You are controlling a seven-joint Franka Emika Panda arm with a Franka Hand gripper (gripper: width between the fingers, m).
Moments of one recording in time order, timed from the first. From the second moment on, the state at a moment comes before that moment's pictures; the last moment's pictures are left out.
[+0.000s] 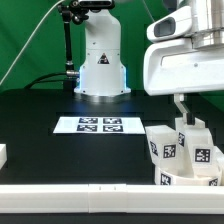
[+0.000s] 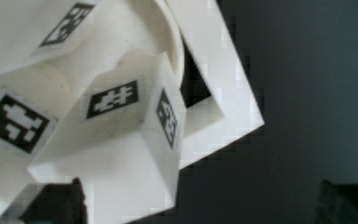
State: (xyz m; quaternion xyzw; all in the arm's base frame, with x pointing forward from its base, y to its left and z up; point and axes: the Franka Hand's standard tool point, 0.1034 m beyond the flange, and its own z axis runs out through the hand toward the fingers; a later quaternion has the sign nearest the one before) arm 0.641 0.119 0.107 -0.97 0.19 -0.13 0.06
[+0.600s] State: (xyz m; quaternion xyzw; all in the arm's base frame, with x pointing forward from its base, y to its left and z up) arm 0.647 0.108 0.104 -0.98 -0.14 -0.12 -0.01
